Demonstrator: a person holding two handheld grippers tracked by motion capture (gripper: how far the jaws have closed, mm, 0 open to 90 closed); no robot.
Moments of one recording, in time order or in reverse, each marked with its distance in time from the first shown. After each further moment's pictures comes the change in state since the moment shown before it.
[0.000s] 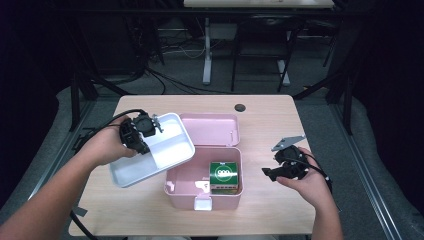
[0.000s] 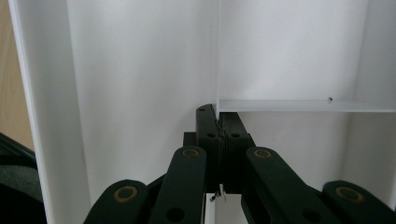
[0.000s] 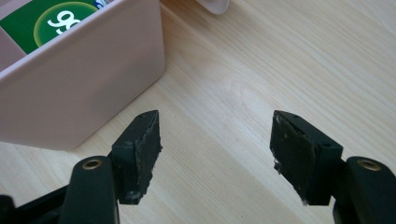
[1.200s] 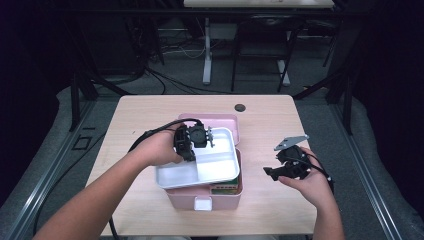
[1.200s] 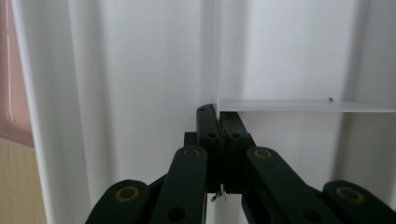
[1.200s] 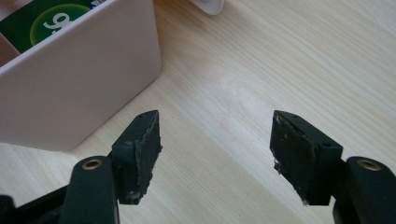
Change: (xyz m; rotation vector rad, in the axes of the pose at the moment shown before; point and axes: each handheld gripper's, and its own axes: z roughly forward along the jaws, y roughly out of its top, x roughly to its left) left arm -0.056 0.101 0.024 -0.024 -0.068 0.307; right arm -0.004 -0.003 -0.002 -0.012 0.000 0.019
